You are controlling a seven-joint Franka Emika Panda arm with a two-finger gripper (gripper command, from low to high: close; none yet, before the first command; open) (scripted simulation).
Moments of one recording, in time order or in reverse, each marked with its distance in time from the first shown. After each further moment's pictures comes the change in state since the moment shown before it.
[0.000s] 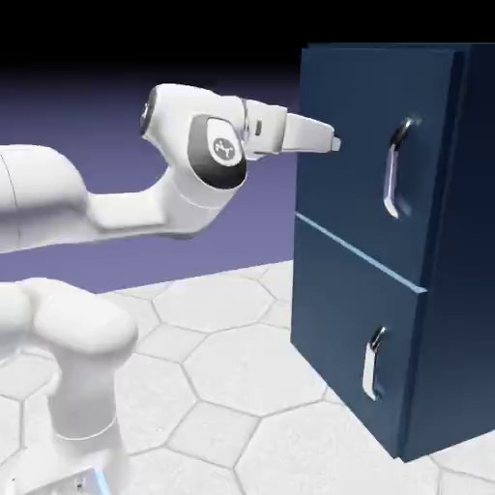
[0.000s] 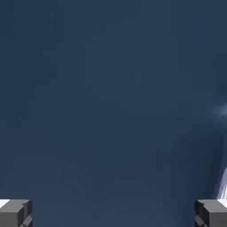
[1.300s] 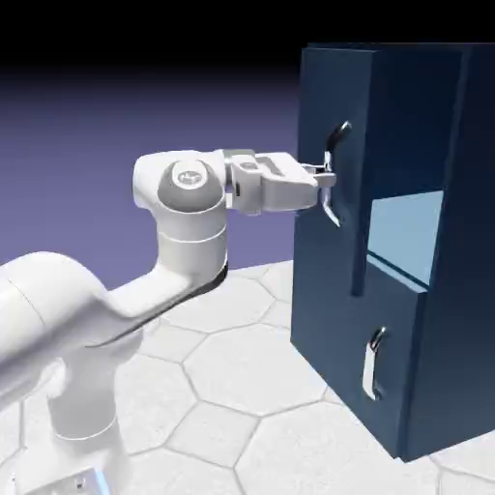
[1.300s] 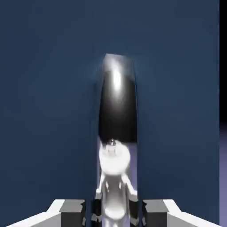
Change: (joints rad) arm 0.087 -0.361 0.023 -0.244 -0.654 -0.591 0.630
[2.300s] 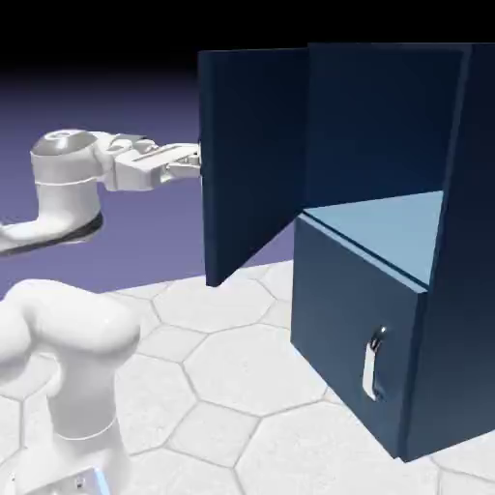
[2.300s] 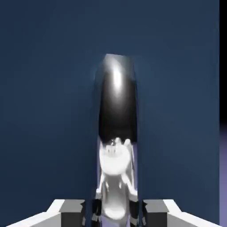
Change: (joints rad) arm -0.103 0.242 1.087 -0.013 0.941 -0.717 0.255
